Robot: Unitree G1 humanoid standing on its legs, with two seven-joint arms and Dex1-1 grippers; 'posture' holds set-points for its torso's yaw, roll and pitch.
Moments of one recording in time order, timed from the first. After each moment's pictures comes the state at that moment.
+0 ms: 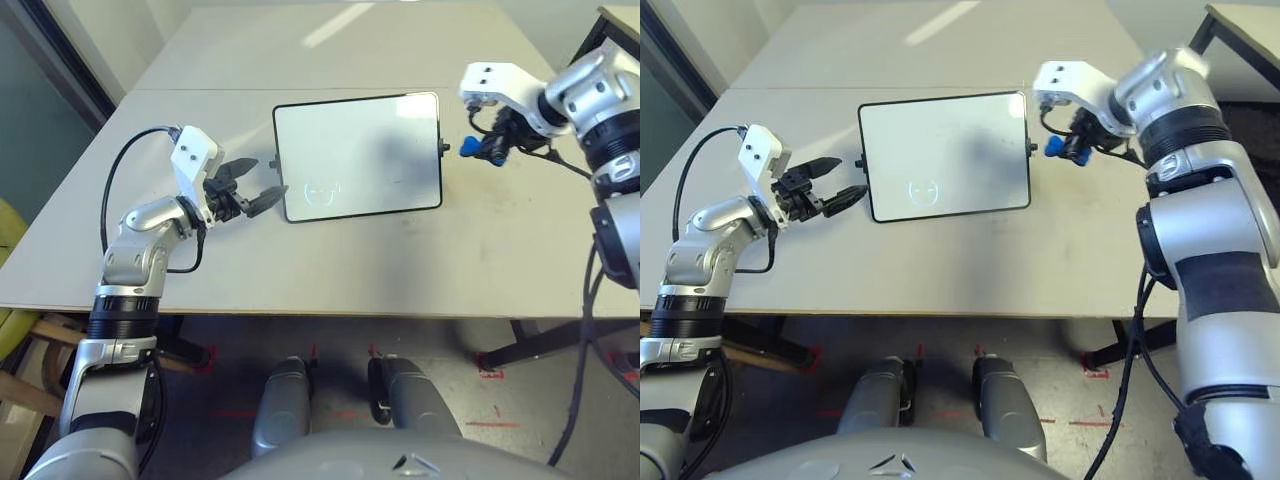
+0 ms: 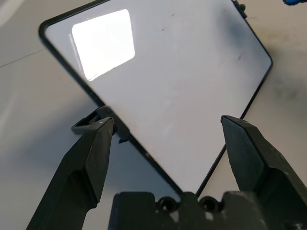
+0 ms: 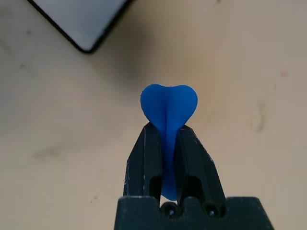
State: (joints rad) left arm -0.44 0.57 0.08 0.13 -0.35 0.35 -0.84; right arm -1.30 -0.65 0.36 1.14 -0.42 0.47 1.32
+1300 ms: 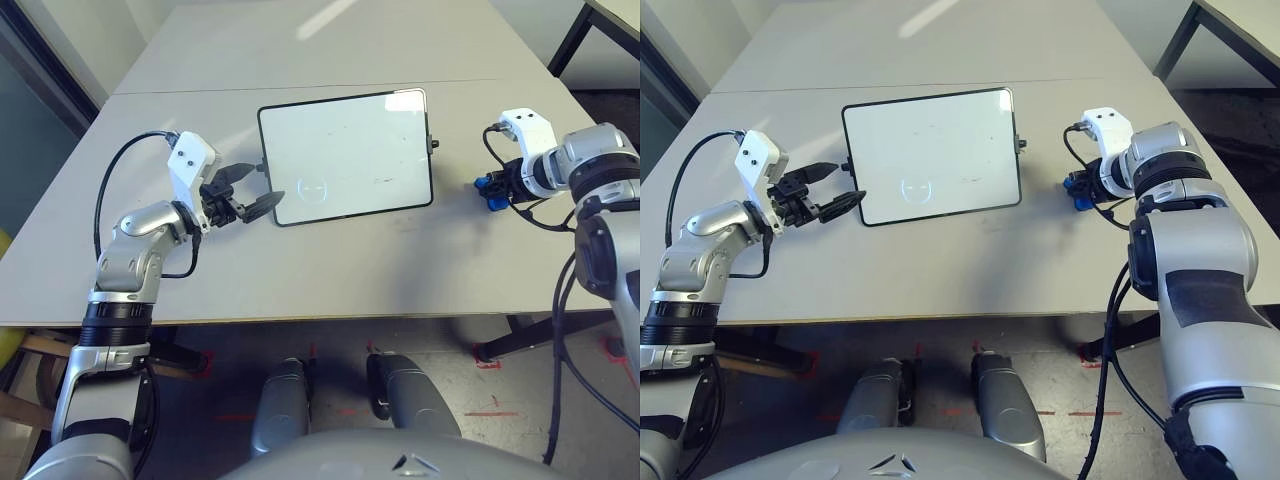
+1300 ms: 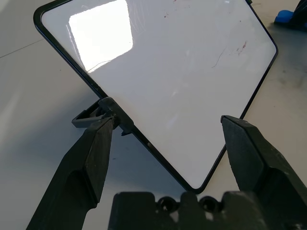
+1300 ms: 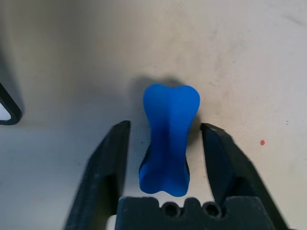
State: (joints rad) left arm -0.41 0.60 0.08 0.09 -0.35 0.36 -0.84; right arm -1.25 -0.56 0.04 1.31 -0.16 0.84 0.77
